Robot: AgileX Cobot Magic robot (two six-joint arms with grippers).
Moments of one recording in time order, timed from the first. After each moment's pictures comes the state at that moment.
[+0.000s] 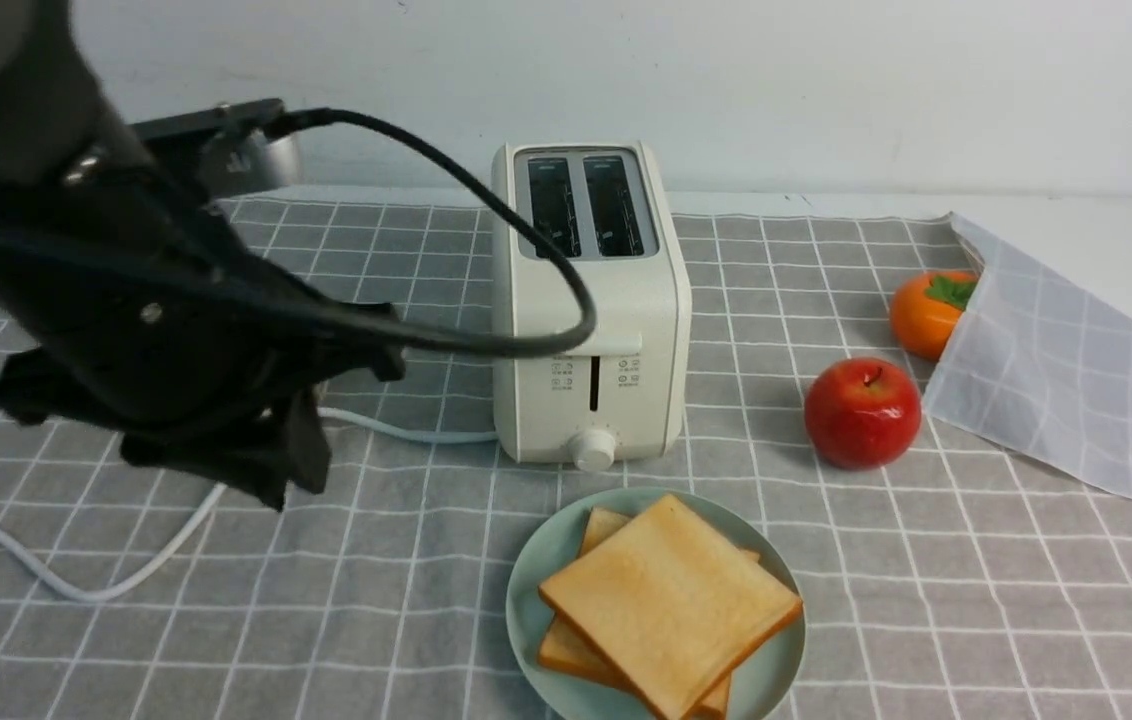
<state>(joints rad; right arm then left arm) 0.22 0.26 -0.42 0.09 0.61 0.08 -0.45 1.28 -1.28 -0.14 1.23 -0.51</state>
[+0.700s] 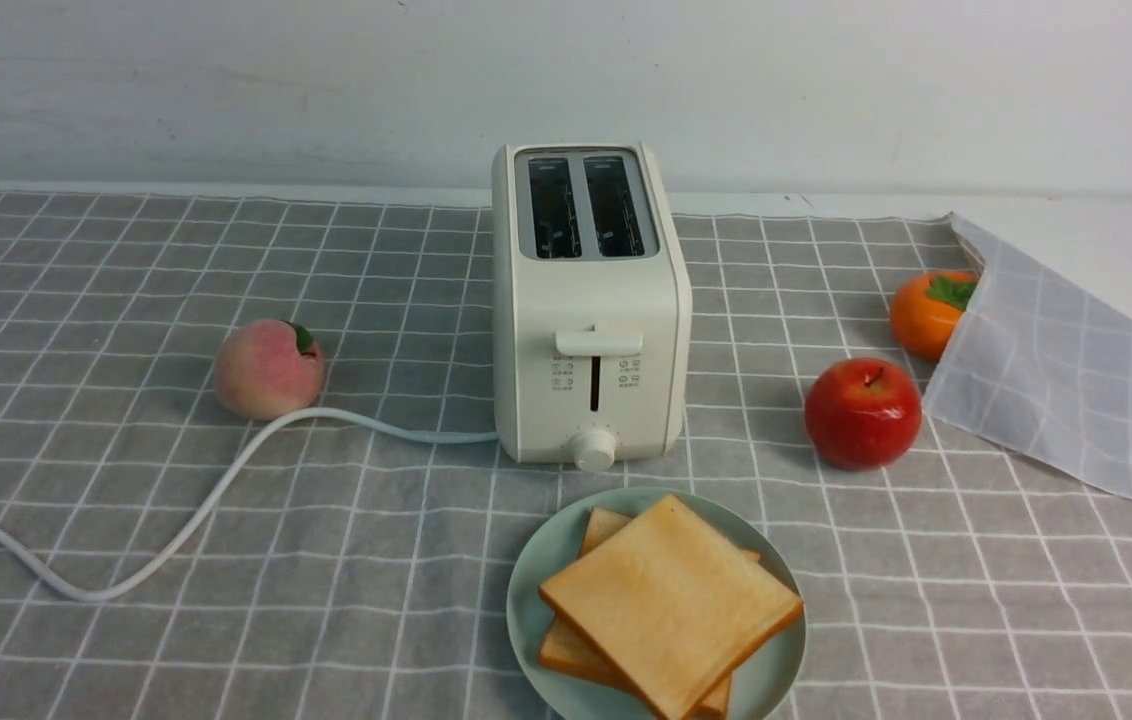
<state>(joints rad) 0.22 0.14 -0.27 0.08 0.61 0.07 -0.45 0.29 -0.72 -0.23 1.20 -0.53</state>
